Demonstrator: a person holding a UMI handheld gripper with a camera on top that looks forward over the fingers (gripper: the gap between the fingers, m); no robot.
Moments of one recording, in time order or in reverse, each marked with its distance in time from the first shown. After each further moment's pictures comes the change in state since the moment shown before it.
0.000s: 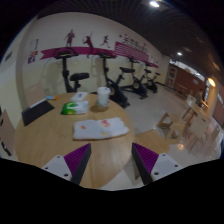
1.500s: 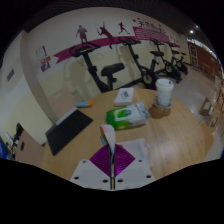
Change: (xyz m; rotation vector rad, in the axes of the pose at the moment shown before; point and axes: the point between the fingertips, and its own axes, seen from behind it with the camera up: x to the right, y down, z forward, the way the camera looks) arm -0.269 -0.085 0.158 -0.119 -0.389 0.158
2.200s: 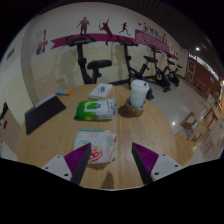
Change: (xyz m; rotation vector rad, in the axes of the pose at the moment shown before) arm 0.125 0.015 -0.022 -0.030 0.201 -0.188
